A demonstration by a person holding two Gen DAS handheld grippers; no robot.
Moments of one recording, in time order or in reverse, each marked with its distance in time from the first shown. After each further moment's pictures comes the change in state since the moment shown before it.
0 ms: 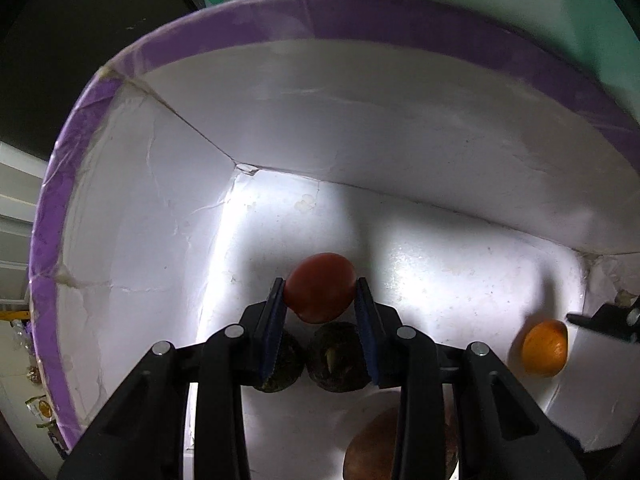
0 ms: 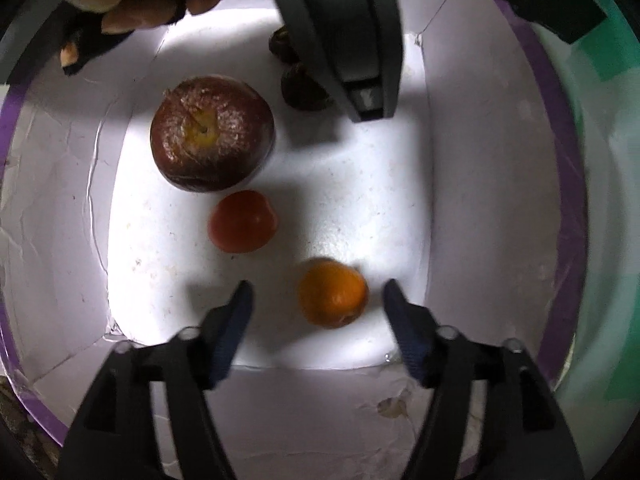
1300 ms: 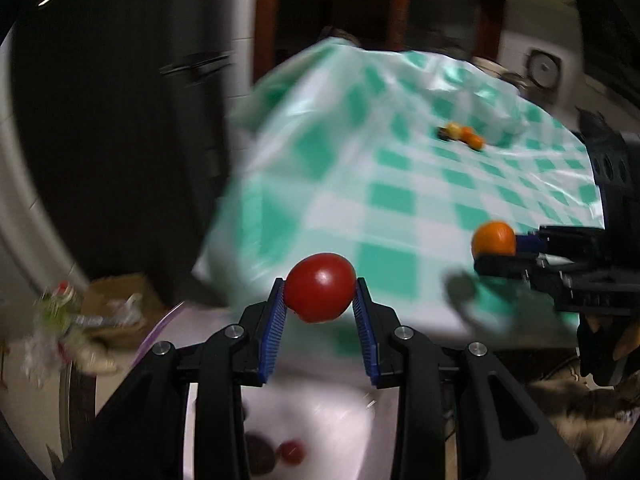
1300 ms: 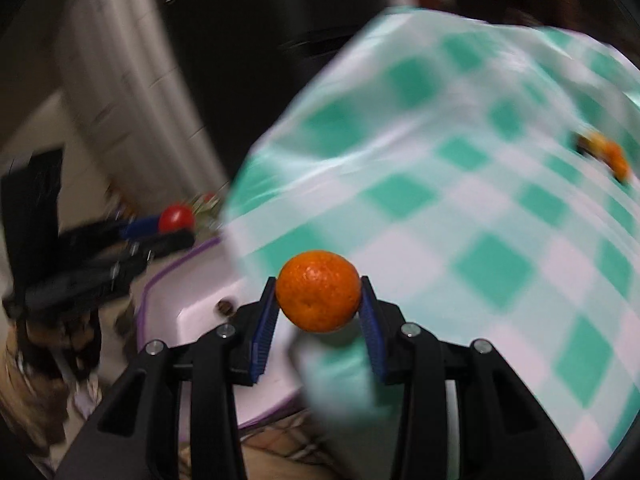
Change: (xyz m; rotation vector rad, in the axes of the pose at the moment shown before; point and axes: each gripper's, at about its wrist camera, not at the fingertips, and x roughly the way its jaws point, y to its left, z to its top) left arm -0.260 -0.049 -0.040 -0.156 -0.678 -0.167; right arm -0.203 -0.154 -0.169 0.627 -0.736 0.106
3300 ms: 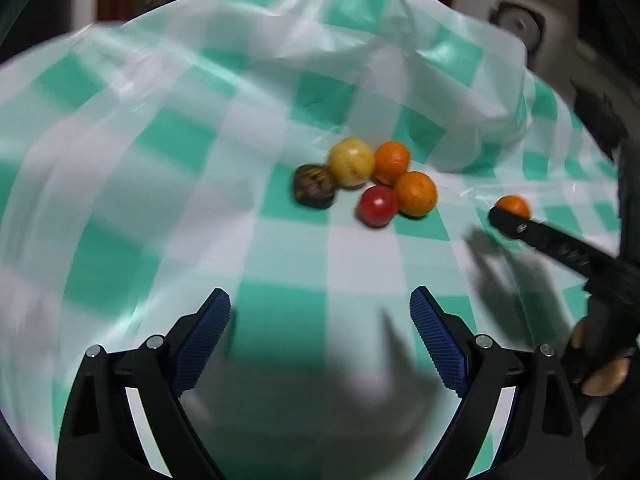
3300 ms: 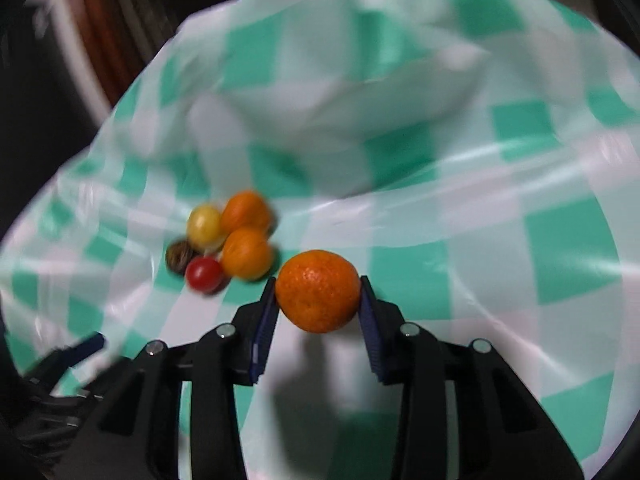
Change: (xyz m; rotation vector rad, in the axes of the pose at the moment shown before) left arm 0.323 -0.305 0.223 0.174 0.140 -0.217; right arm -0.075 -0.453 0.034 0.717 -0.275 -0.535
